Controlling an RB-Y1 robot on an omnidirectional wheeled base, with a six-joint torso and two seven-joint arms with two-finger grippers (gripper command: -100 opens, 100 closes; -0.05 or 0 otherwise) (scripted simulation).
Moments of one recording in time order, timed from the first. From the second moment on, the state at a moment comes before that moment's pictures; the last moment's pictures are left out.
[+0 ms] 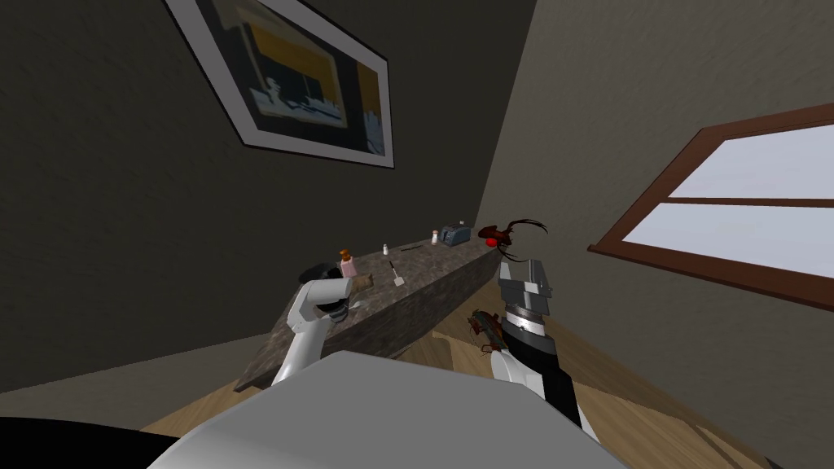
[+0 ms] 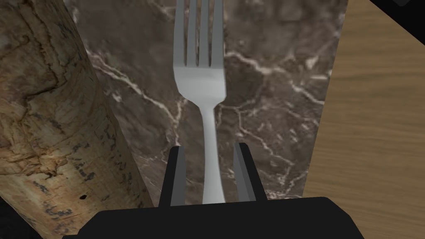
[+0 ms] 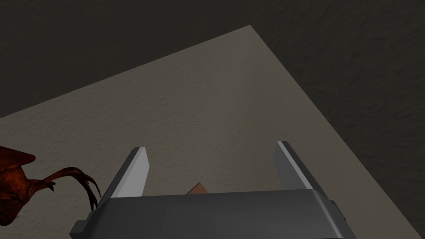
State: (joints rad) left arm -0.02 0.11 0.34 -2.07 -0.10 1.82 0.21; right arm 0.48 0.02 0.02 -2.21 -0.12 -0.61 0.00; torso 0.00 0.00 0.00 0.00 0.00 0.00
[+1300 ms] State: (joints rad) left arm -0.22 0.32 0.66 -1.82 -0.07 1.81 0.11; right arm 0.48 0.02 0.02 -2.21 -0.12 -0.61 0.00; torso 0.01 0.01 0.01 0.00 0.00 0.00
